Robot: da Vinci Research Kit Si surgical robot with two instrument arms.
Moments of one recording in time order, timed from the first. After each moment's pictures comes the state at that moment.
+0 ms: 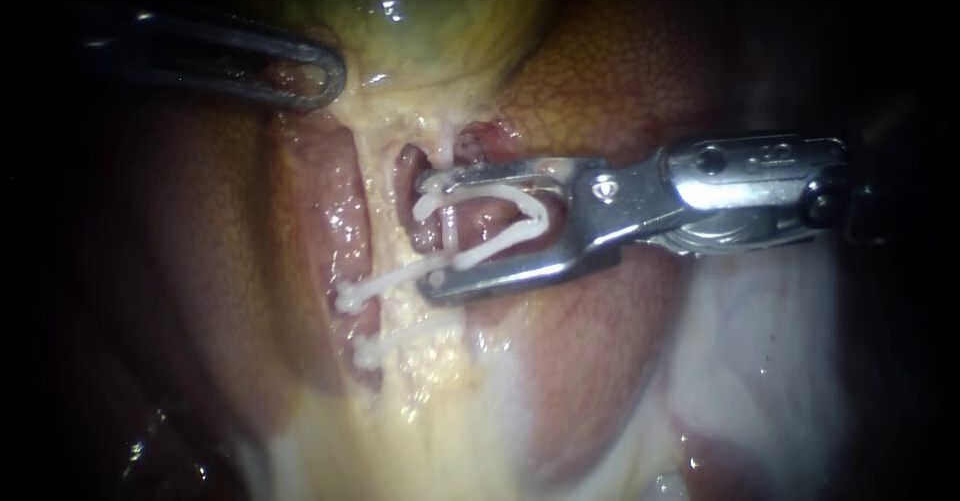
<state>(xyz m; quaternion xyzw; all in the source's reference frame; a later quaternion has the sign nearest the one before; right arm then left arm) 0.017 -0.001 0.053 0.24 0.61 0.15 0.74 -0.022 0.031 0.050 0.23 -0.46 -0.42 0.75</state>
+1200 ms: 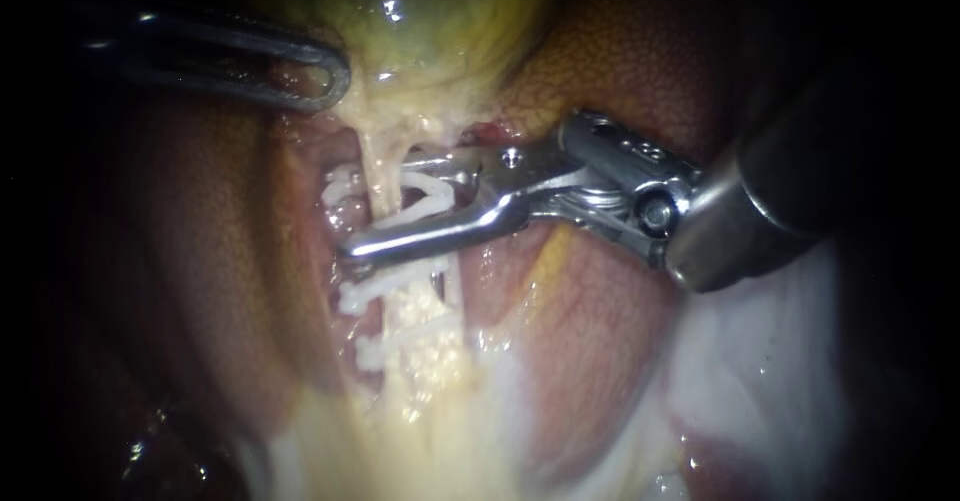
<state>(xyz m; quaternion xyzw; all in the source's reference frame) 0.022 0.001 0.056 0.39 0.69 0.24 0.56 -0.022 0.031 0.050 0.22 -0.46 -0.42 0.75</state>
